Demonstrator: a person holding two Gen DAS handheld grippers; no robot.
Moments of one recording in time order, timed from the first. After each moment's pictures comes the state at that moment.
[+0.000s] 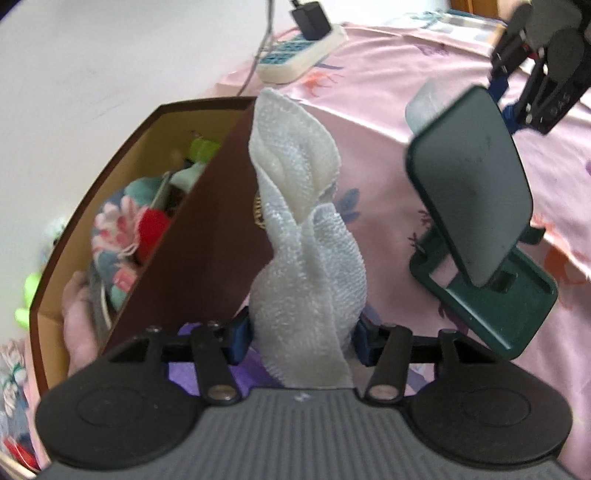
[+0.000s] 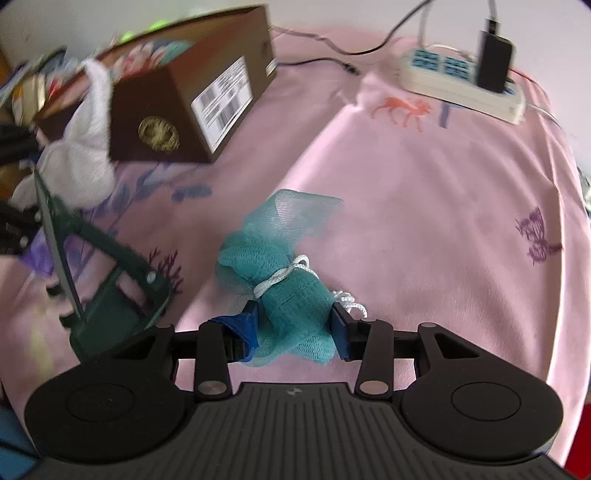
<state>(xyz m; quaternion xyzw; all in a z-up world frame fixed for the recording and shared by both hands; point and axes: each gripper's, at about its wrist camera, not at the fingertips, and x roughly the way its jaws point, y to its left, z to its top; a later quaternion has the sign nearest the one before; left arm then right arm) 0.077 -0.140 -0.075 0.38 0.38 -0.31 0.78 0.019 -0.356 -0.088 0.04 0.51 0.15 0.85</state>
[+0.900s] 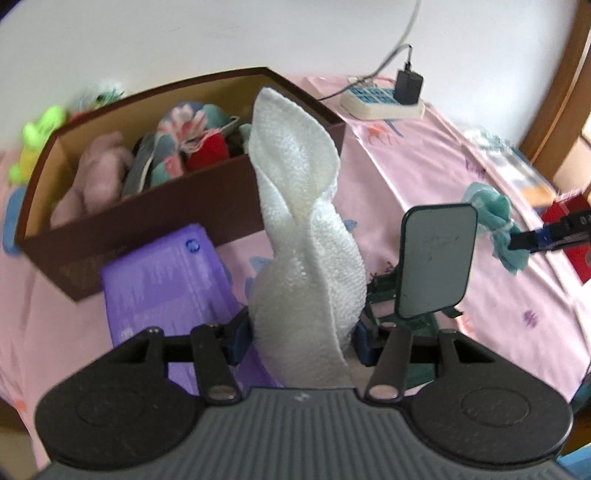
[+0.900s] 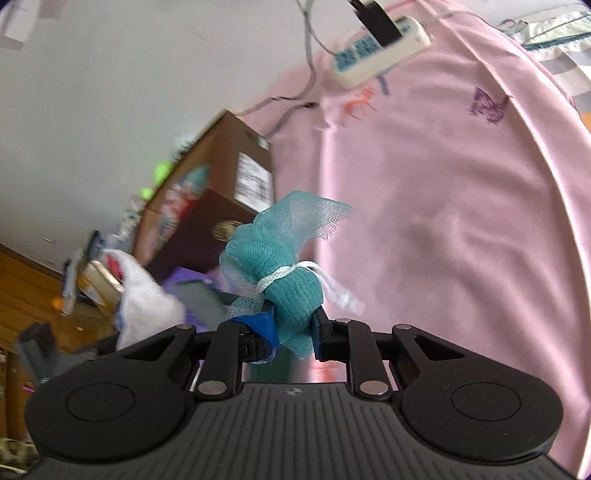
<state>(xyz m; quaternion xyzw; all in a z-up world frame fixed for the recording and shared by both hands) 0.046 -0.085 -0.034 0.09 0.46 -0.24 0.85 -0.055 -0.393 -0.031 0.38 0.45 0.11 0.80</state>
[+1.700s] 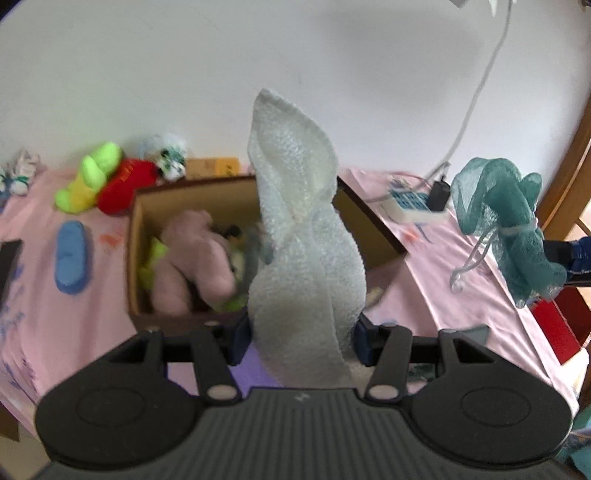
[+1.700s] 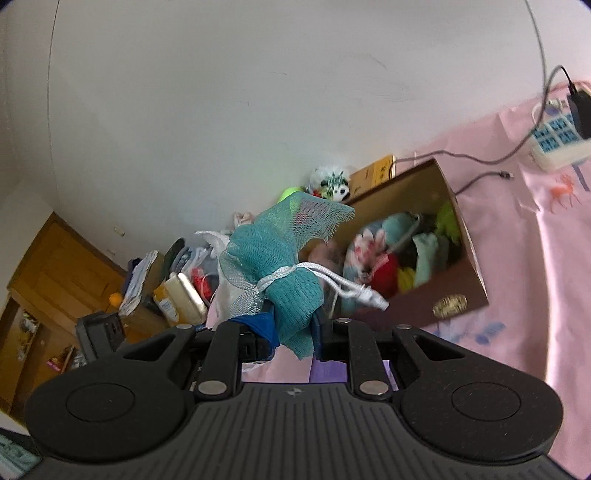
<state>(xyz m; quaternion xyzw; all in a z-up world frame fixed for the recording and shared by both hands) 0.096 0.008 0.052 0.01 0.38 -0.23 0.90 0.034 -0.235 0.074 0.35 0.34 0.21 0.85</state>
